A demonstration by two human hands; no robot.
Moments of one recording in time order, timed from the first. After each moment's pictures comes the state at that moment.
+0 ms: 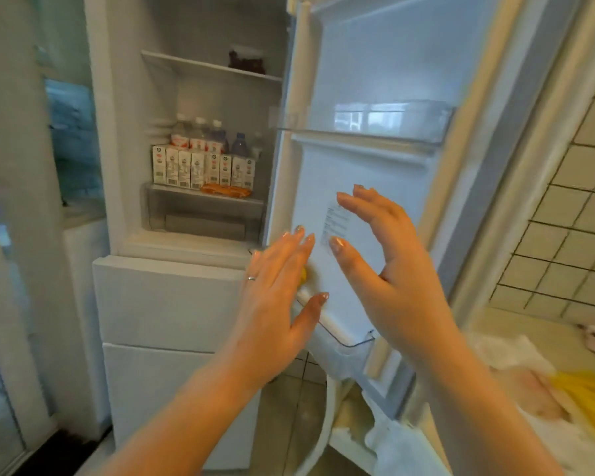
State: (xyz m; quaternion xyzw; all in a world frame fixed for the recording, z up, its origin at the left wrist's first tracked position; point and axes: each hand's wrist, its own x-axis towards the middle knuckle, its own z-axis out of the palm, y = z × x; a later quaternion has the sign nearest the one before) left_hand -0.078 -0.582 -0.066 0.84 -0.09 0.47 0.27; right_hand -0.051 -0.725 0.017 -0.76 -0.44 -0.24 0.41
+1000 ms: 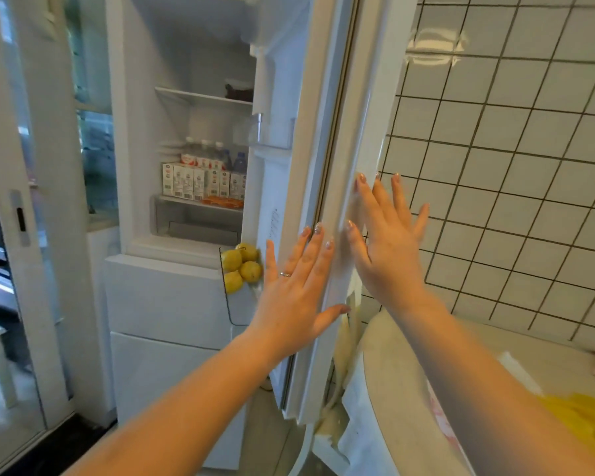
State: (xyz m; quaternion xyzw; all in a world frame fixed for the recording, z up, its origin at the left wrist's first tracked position) left_hand -0.026 -0.718 -0.057 0.89 0.02 0.46 -0.06; right_hand 0.046 -0.844 0.027 -0.76 -0.41 -0.43 0.26
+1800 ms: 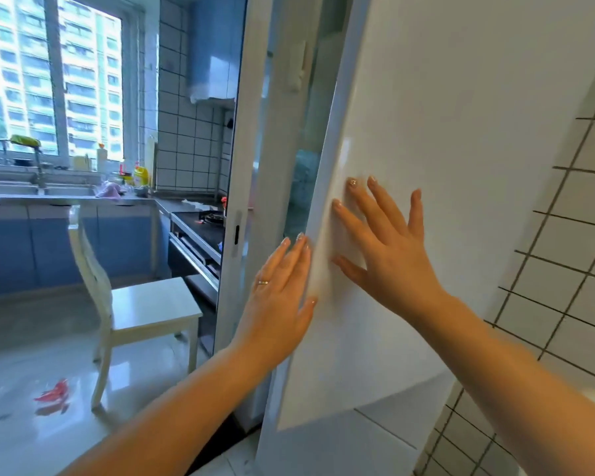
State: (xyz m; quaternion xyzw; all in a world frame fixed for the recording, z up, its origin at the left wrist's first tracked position) left_hand -0.187 -0.416 -0.062 0.85 0.25 0.46 -0.01; right_hand -0.025 -0.491 0.033 -0.53 -0.66 -0.52 0.16
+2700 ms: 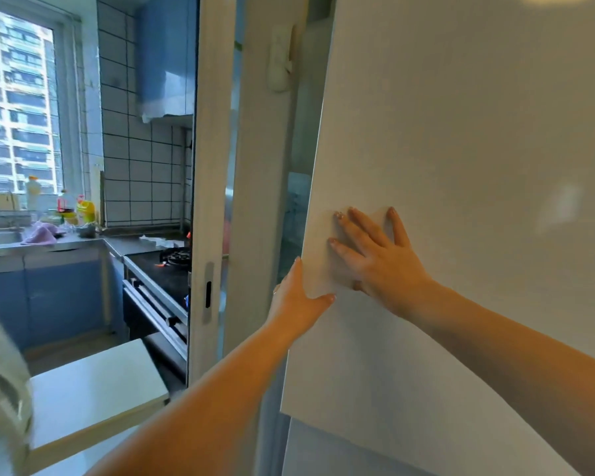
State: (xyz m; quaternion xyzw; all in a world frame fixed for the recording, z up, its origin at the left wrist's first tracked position) left_hand -0.026 -0.096 -0.020 0.78 0.29 0.41 0.38; right_hand 0.110 -0.185 0.045 -0.62 -0.60 -0.51 -0.05
